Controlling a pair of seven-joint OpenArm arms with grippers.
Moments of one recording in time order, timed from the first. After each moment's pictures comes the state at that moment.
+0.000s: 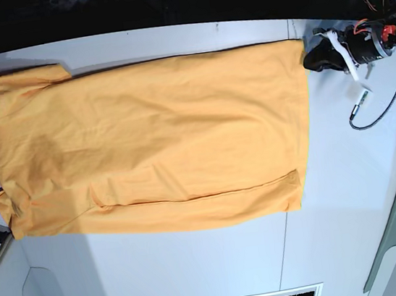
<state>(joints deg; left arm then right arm) 17.2 -32.5 -8.8 86.0 -47.8 -39.0 50.1 -19.1 19.2 43.6 82.6 43.3 29.9 -53.7</state>
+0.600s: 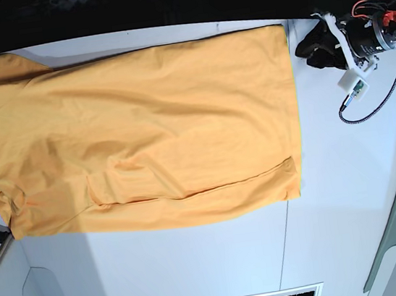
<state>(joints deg) 23.9 -32.1 -8.9 96.6 -44.1 -38.8 49.7 -23.6 19.6 53.4 91.5 44.9 30.3 -56.1</state>
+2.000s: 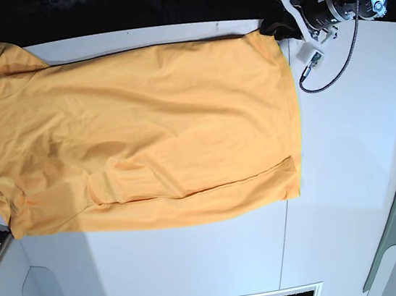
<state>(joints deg) 25.6 -20.8 -5.4 89.4 -29.8 -38.8 41.6 -21.6 23.2 35.9 69.1 38.5 29.9 -42.6</state>
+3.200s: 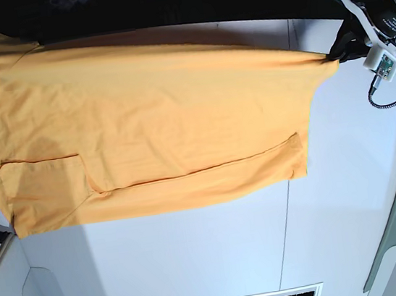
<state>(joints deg) 39.8 -28.2 -24.2 119.0 -32.5 -34.1 41.5 -40.4 23.2 56.7 97.0 49.4 31.2 -53.9</state>
